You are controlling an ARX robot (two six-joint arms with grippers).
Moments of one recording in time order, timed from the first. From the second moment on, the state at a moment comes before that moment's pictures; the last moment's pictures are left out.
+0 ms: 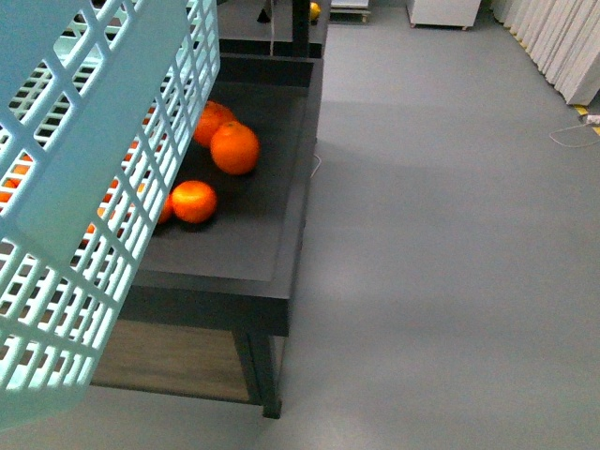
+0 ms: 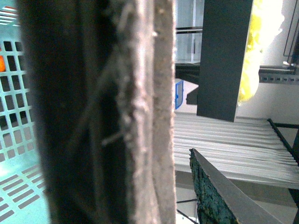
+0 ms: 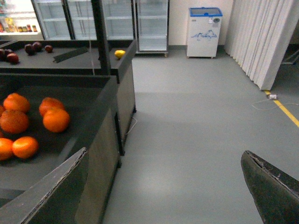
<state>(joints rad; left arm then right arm) -0.15 1.02 0.95 -0.10 -0.13 -1.54 0.00 0.00 0.02 0.00 0.00 0.00</state>
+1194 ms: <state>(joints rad) -0.15 1.02 0.95 -0.10 -0.13 -1.54 0.00 0.00 0.02 0.00 0.00 0.00</state>
